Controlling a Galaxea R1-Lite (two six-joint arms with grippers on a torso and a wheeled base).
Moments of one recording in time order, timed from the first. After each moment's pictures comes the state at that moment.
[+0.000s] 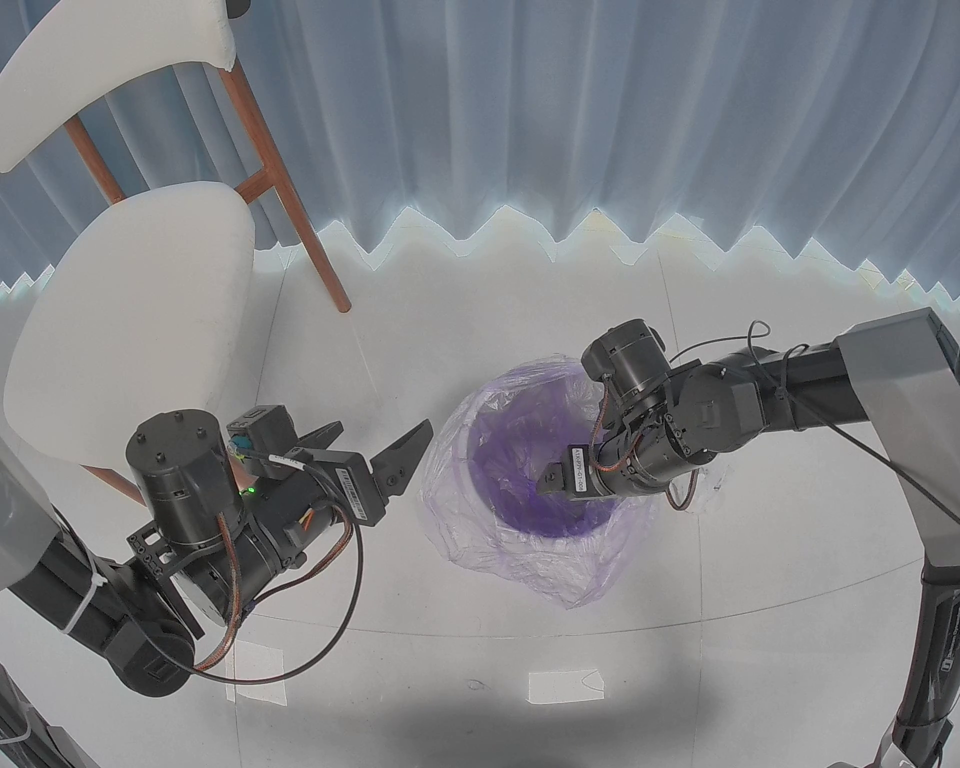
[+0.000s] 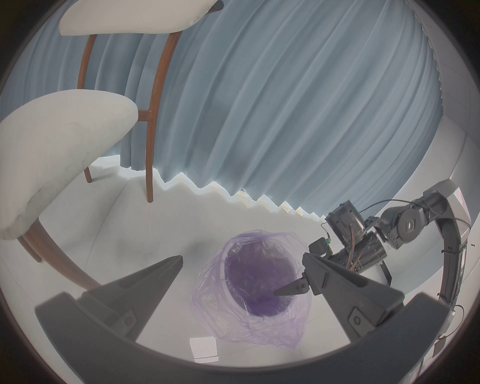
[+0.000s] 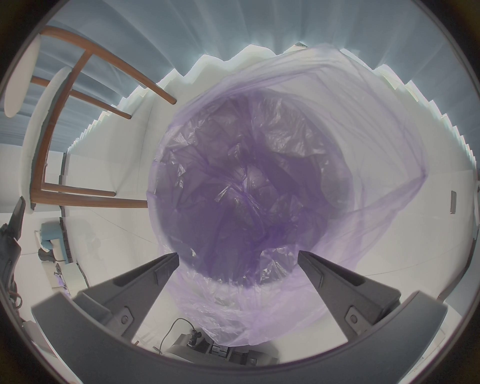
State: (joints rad) left arm -0.56 1.79 -0.49 -1.28 0.10 -0.29; right arm 0.57 2.21 -1.62 0.36 -0.09 0.38
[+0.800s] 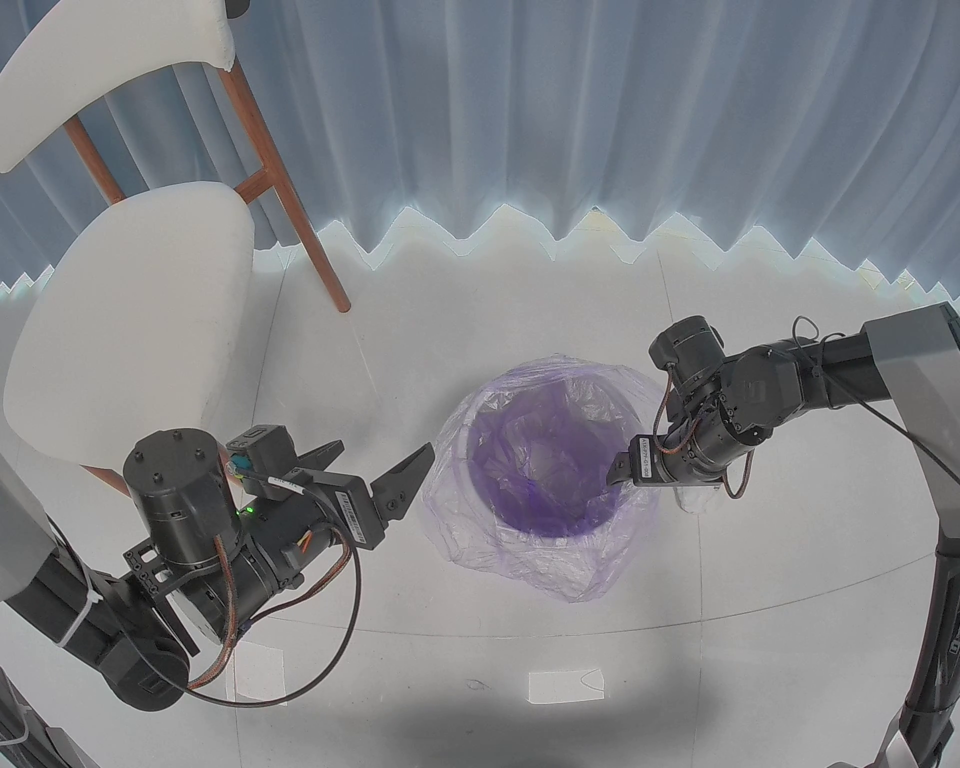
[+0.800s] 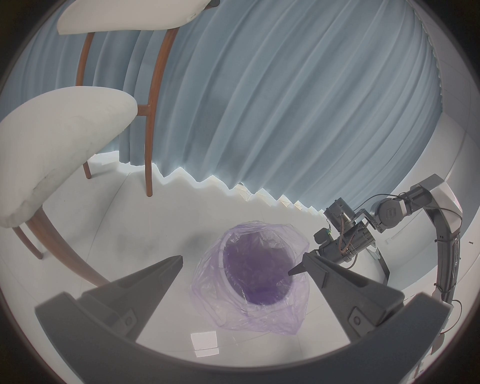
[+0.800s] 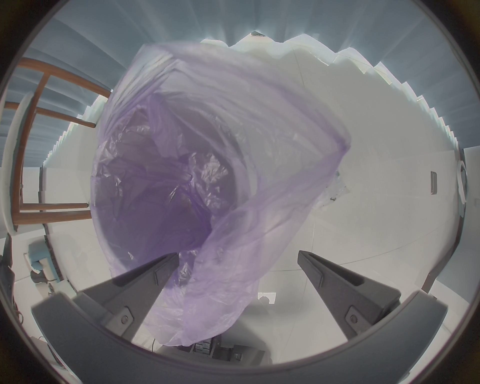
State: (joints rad) left arm -0.58 1.77 -0.44 -1.28 0.10 -0.28; right arm 0.42 2.18 -1.59 0.42 -0.11 0.35
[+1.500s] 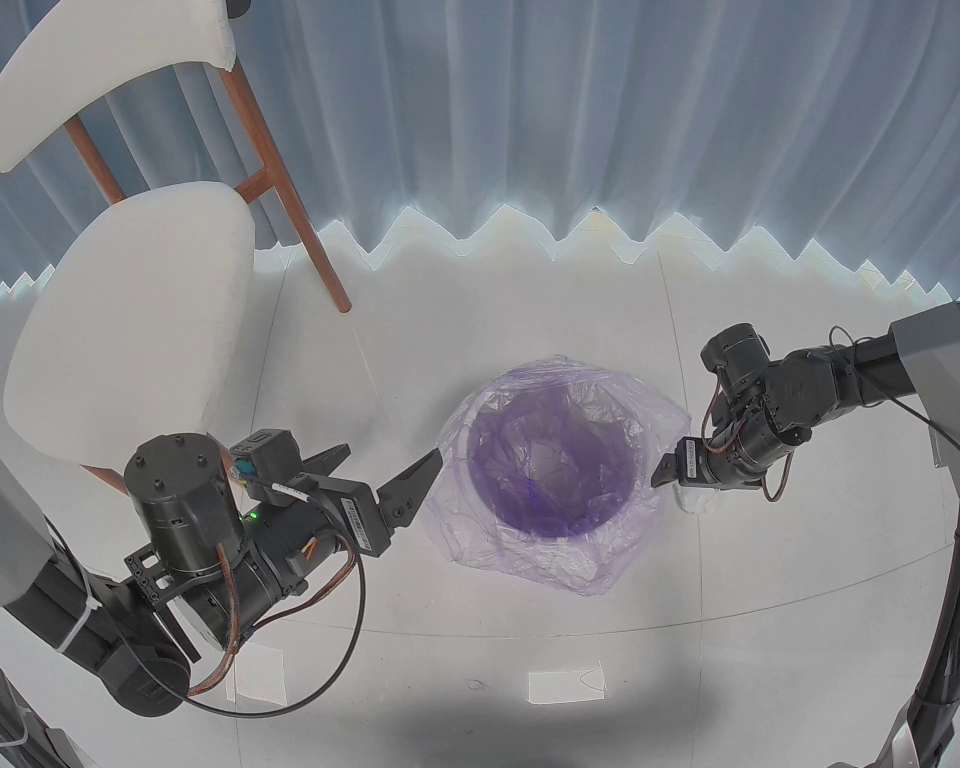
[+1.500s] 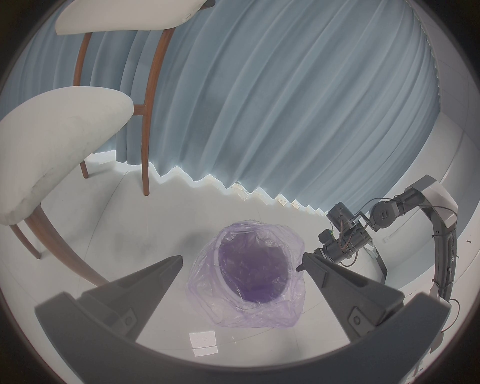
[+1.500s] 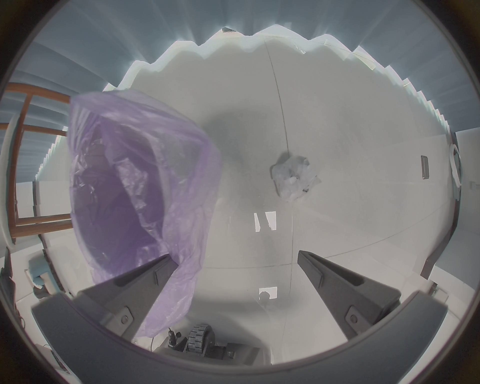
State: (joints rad) left arm -0.60 1.77 -0.43 -1.28 0.10 -0.28; right arm 0.30 2.14 -1.48 0.39 -0.07 0.33
